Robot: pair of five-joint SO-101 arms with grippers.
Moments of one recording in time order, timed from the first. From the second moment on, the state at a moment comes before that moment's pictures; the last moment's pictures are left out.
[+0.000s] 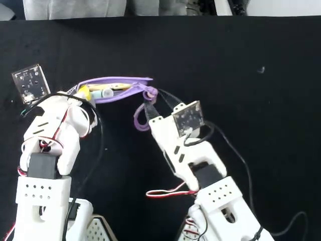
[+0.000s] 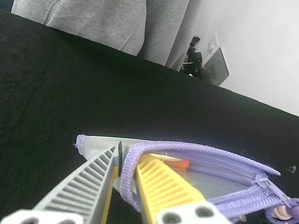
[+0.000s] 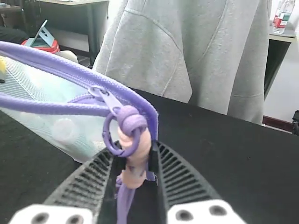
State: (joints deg) left arm -0.1 -61.7 47.3 47.2 21.8; right arm -25.0 -62.7 80.9 0.4 4.8
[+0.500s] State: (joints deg) left arm 0.2 -60.4 47.7 47.6 21.8; right arm -25.0 -62.7 61.7 27.6 4.9
